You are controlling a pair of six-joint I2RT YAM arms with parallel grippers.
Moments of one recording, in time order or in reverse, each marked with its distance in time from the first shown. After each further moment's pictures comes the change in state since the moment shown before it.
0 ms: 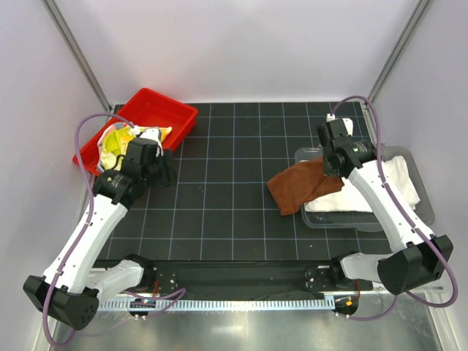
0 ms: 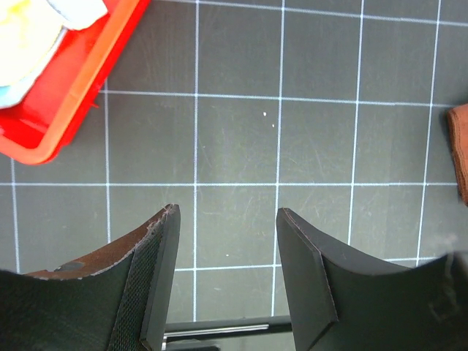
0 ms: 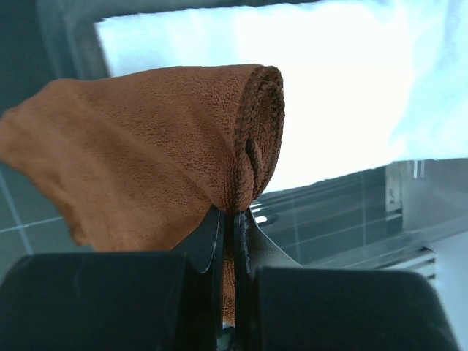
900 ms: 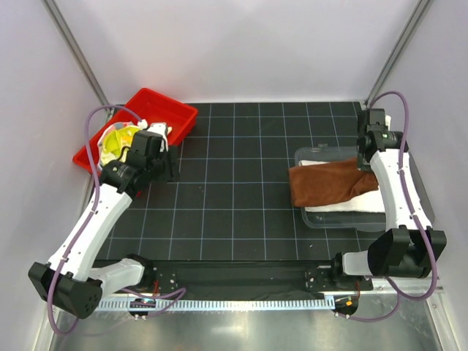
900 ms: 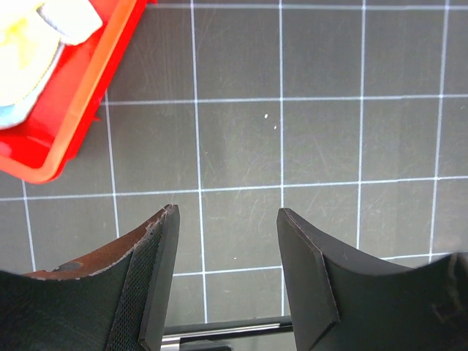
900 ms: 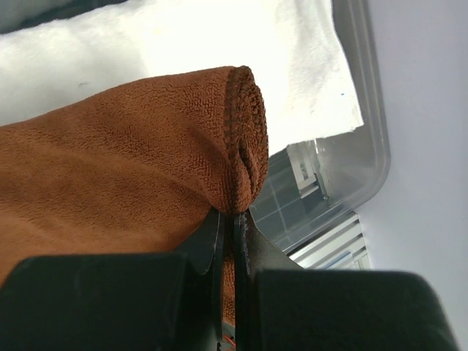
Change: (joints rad) left arm 0.000 0.082 0.049 -0.011 0.018 0.060; right arm -0.365 0.086 0.068 -0.021 0.020 -0.203
